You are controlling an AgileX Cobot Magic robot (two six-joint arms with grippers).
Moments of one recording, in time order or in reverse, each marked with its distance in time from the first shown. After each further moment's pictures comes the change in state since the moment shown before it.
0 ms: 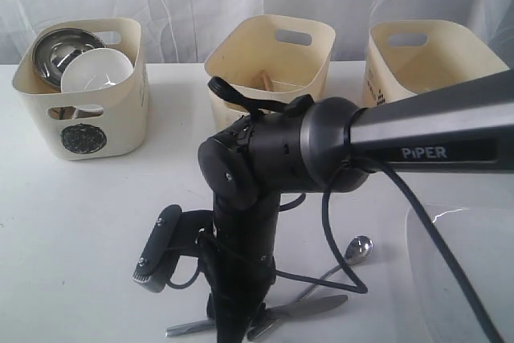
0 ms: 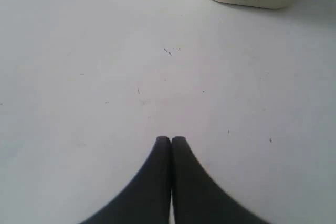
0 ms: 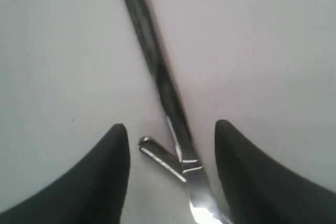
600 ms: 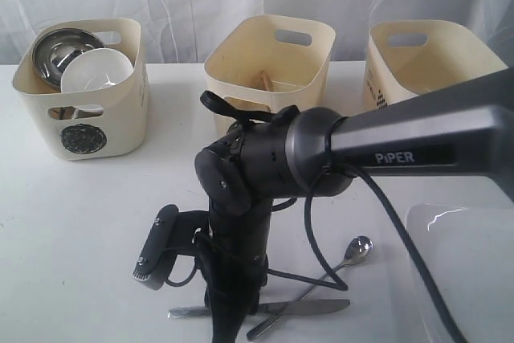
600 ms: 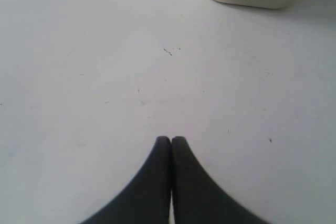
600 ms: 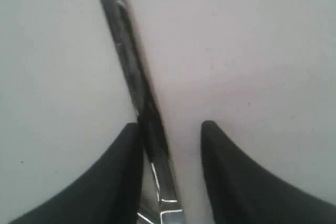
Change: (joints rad) left arm 0.000 0.000 0.000 0.000 0.000 0.000; right arm 0.000 0.066 -0.016 -0.030 -0.074 0.000
